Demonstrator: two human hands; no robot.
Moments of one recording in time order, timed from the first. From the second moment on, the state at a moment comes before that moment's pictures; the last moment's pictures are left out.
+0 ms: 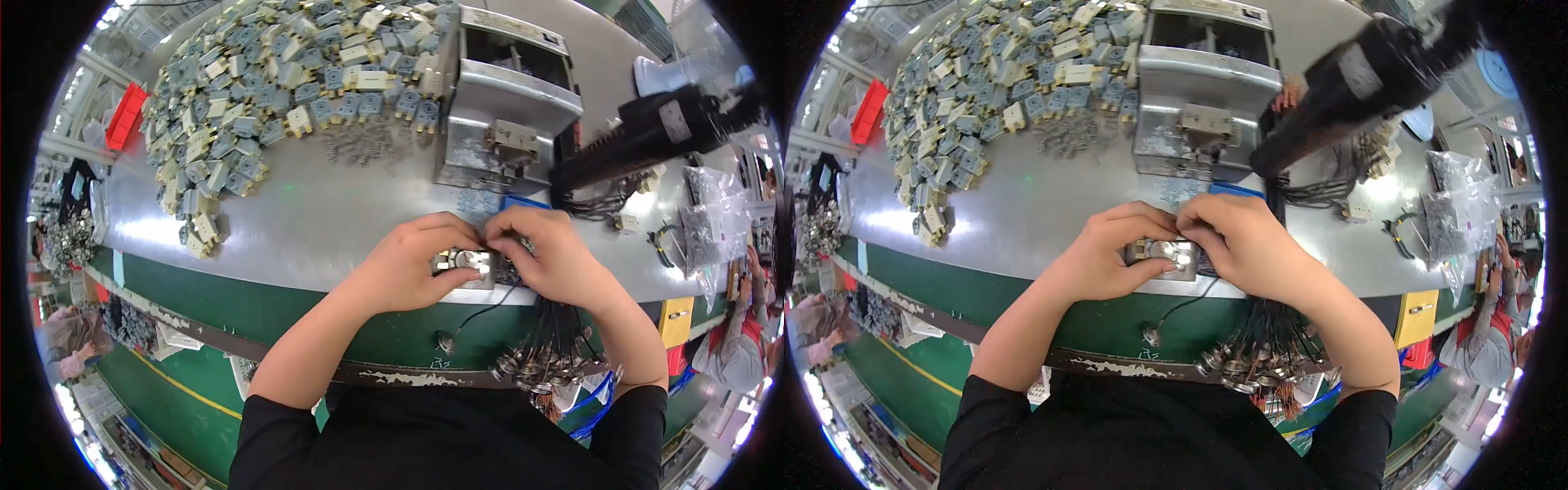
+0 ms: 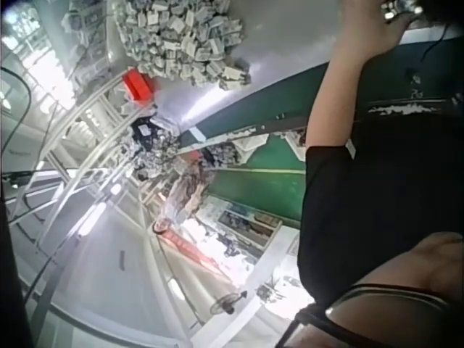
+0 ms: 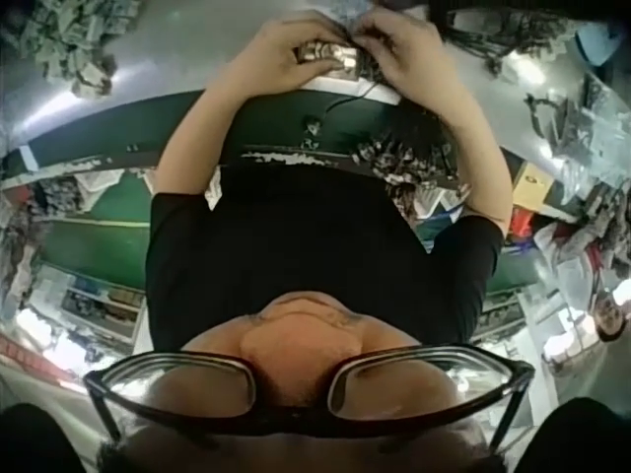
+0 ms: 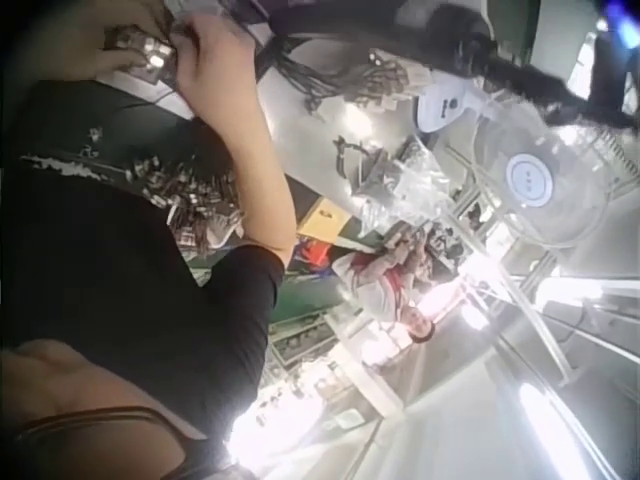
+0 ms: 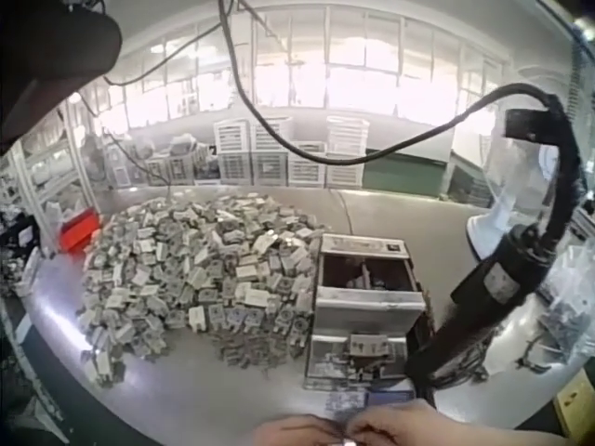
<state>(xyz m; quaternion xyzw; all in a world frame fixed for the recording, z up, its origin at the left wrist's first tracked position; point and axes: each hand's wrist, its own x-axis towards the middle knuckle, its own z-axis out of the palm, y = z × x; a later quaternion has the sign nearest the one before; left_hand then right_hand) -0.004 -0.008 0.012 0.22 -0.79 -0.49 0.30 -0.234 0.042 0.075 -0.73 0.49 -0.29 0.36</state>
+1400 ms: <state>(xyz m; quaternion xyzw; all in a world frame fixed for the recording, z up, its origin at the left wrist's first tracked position) -0.015 -0.001 0.013 0.23 -0.79 -0.49 0.30 -0.236 0.052 0.067 -0.71 0.55 -0.29 0.34</state>
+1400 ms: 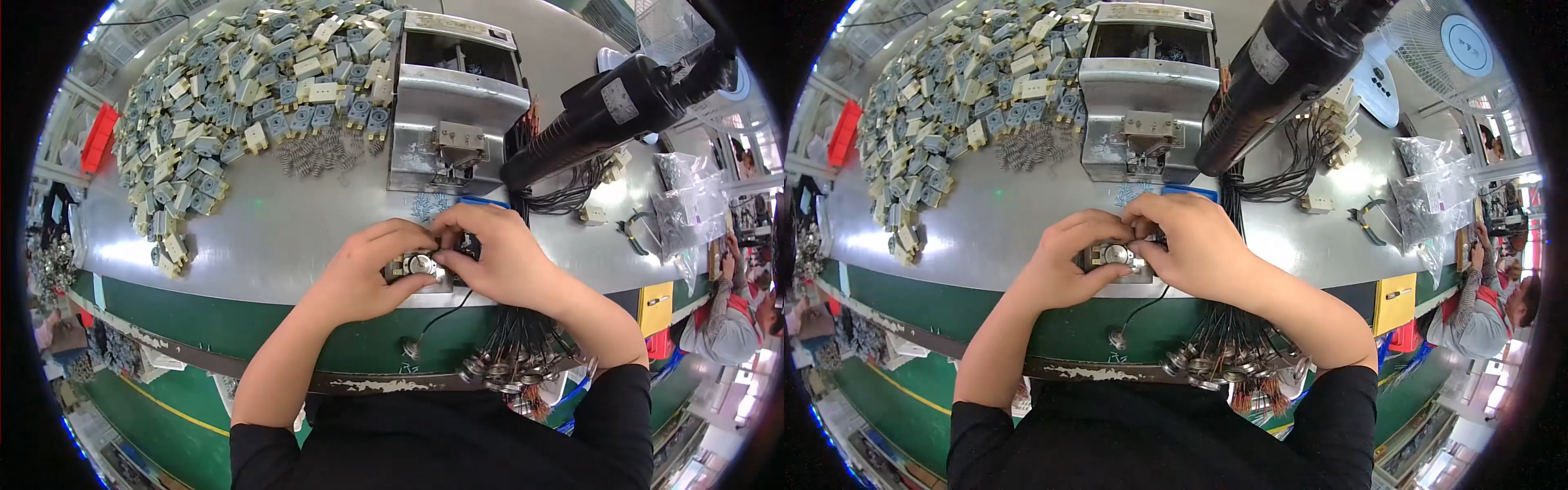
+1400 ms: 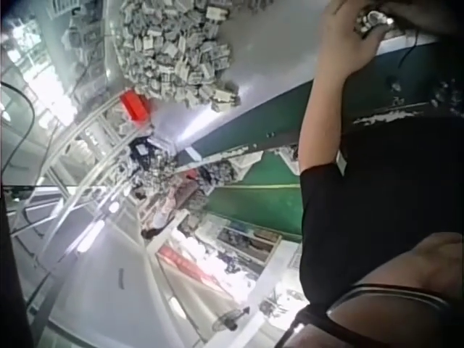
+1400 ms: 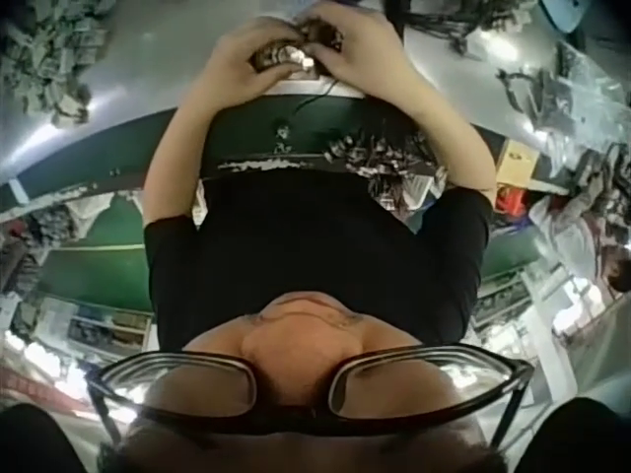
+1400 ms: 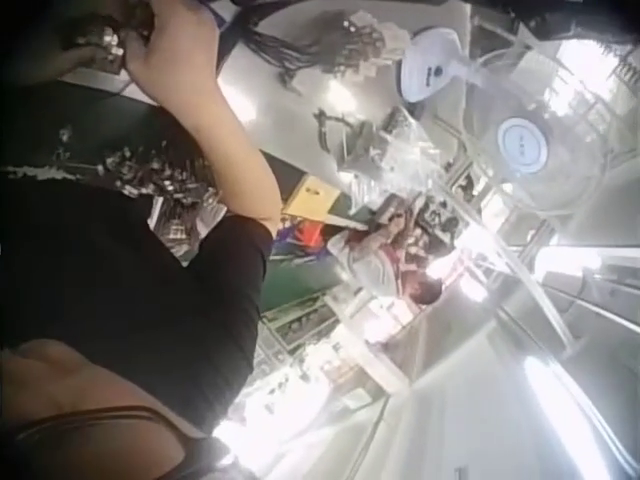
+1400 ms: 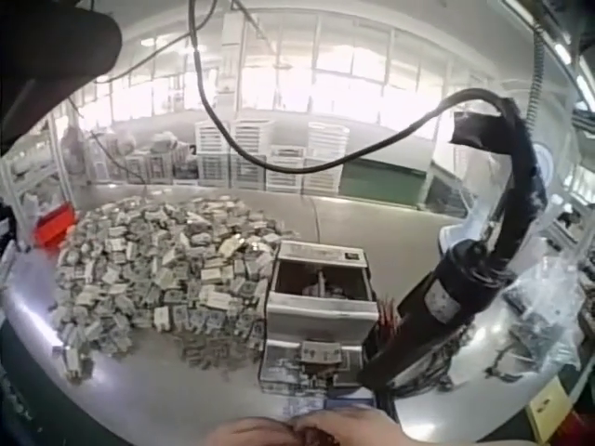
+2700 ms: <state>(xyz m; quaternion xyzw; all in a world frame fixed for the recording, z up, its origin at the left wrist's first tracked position) -0.010 -0.008 0.012 0.19 -0.81 -0.48 0.29 -0.237 -0.043 0.134 -0.49 0.42 -0.71 0.28</state>
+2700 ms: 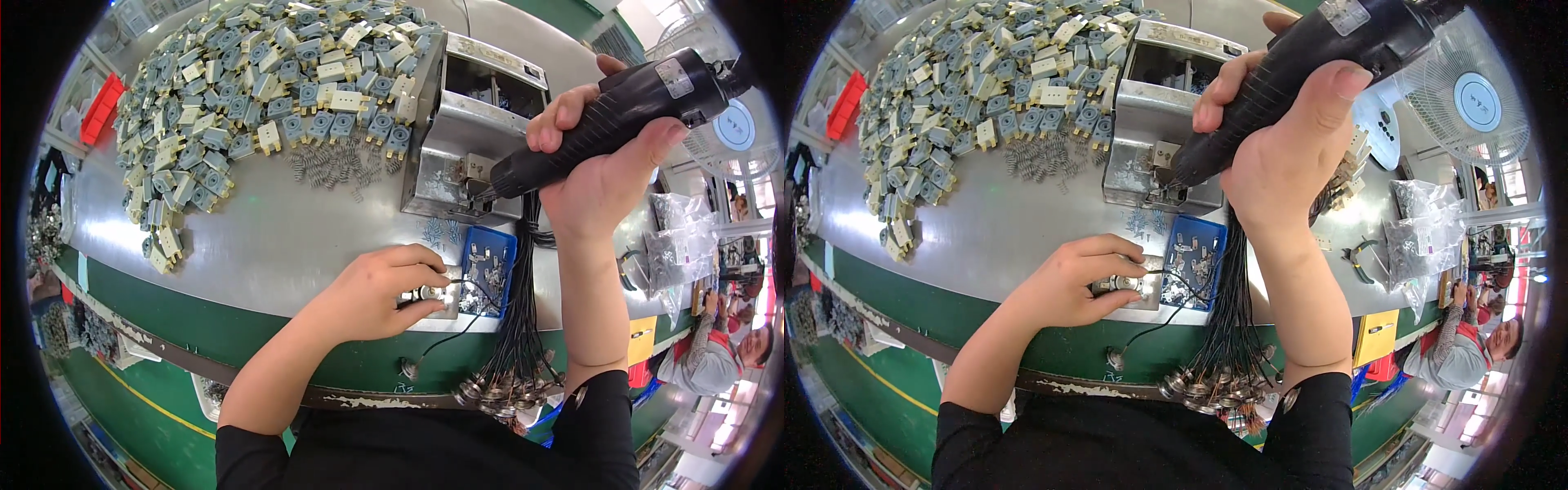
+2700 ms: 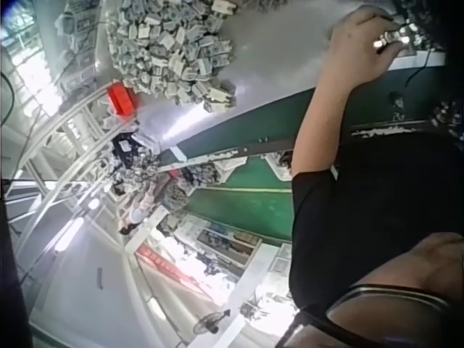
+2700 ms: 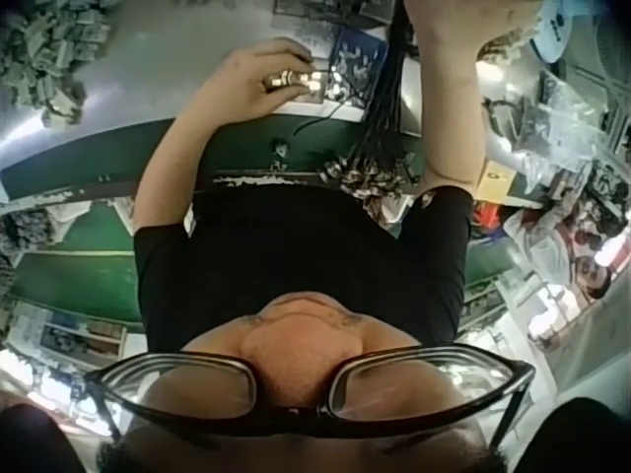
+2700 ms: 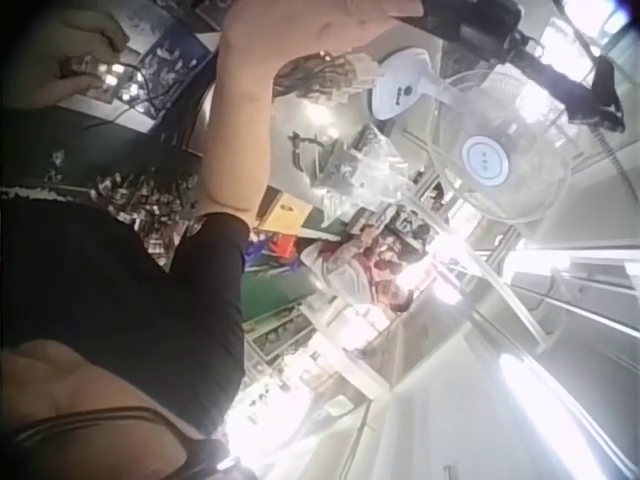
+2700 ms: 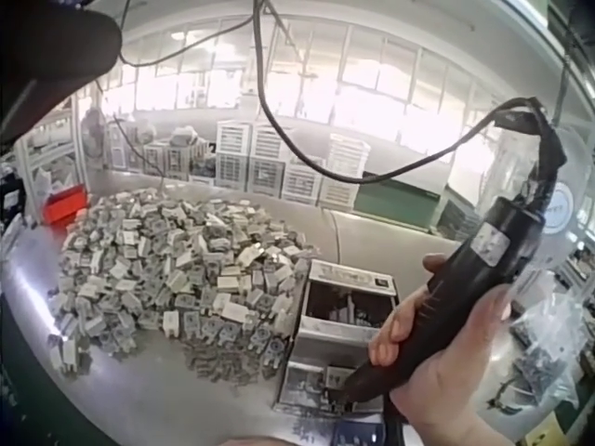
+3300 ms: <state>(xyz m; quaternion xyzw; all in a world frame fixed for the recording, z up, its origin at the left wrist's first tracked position) -0.011 -0.007 0.009 0.18 -0.82 -0.44 0.32 -0.224 -0.035 0.127 -0.56 0.42 -0.66 0.28</state>
